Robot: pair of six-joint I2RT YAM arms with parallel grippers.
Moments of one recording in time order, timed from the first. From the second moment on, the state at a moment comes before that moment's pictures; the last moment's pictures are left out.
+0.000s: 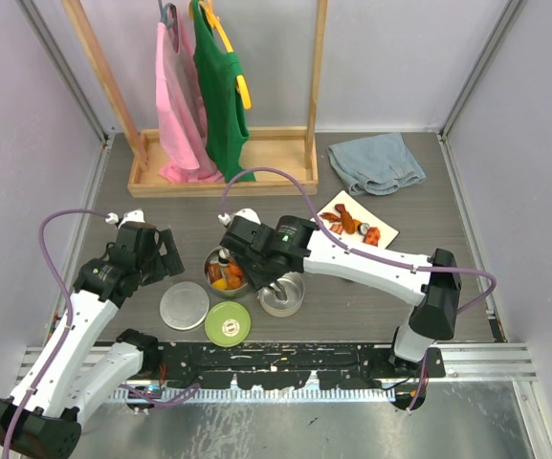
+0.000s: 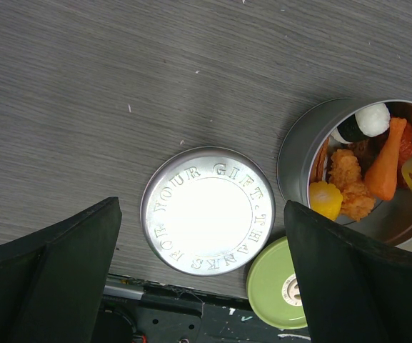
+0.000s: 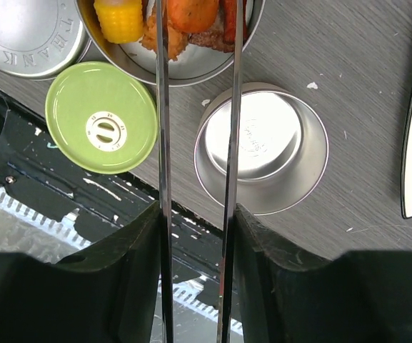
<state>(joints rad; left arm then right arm) -0.31 0.78 0.79 -0.93 -0.26 -0.56 1.19 1.67 1.61 -1.09 0.22 0.53</state>
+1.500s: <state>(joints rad) -0.31 0.78 0.79 -0.93 -0.26 -0.56 1.24 1.78 1.73 -1.18 0.16 0.46</state>
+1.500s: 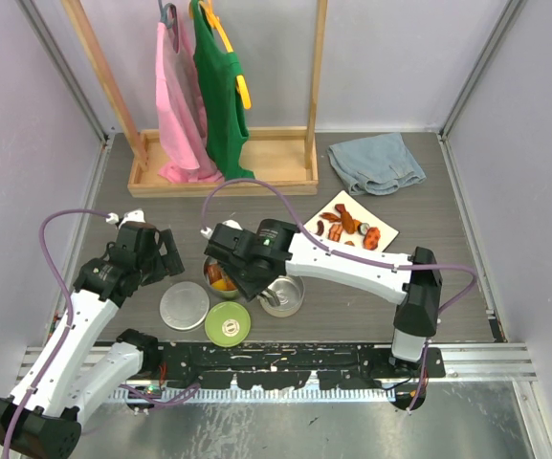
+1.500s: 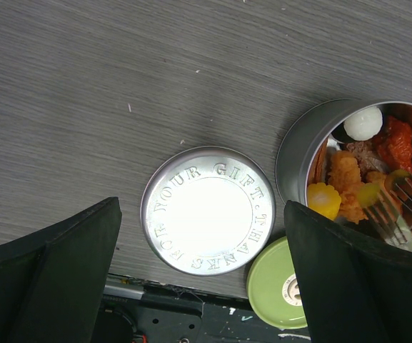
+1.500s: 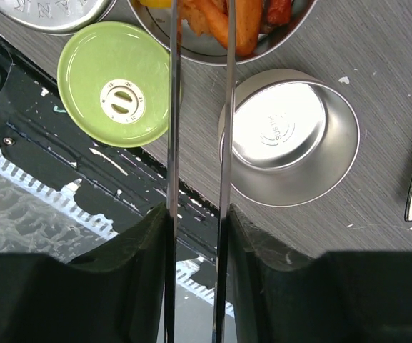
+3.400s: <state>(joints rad) -0.31 0.79 0.79 -0.93 -0.25 -0.56 1.22 1.80 1.66 -1.21 0.03 0.37</state>
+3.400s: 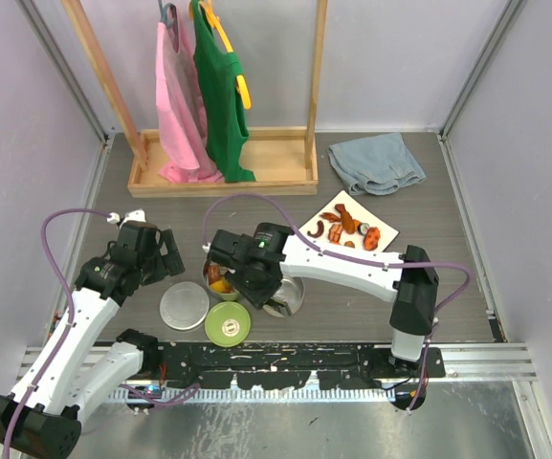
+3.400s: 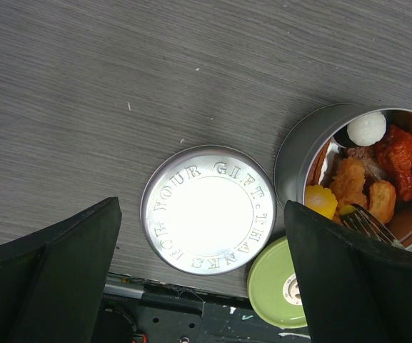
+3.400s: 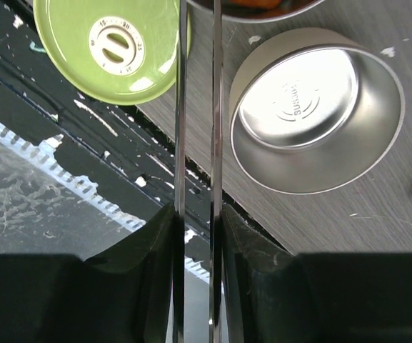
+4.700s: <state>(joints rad) -0.31 0.79 0.79 -0.93 -0.25 -0.56 0.41 1.16 1.13 -1.20 0.24 0.45</state>
